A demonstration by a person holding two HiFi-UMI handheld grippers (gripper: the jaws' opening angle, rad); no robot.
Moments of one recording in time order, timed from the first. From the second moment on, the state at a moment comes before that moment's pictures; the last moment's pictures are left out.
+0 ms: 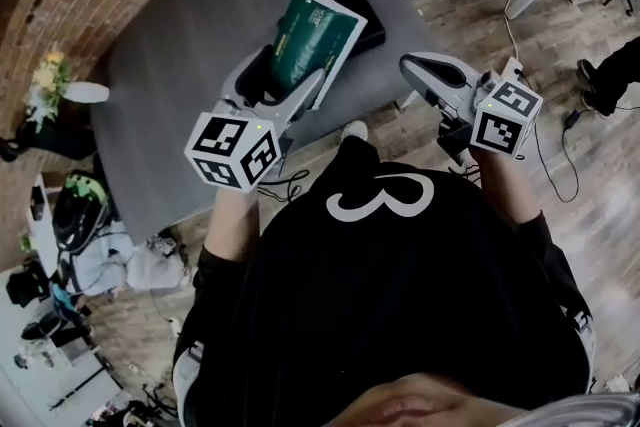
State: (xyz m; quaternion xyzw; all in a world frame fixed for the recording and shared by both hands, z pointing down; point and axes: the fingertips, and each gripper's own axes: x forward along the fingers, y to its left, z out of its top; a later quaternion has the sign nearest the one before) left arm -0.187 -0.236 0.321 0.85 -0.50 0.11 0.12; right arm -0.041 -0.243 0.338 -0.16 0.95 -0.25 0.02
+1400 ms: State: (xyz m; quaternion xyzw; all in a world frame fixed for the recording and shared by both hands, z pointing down) left arm -0.187 -0.353 0.443 0.88 -0.32 0.34 0.04; right arm -0.039 -0.311 0.404 -0.24 0.91 -0.34 0.00
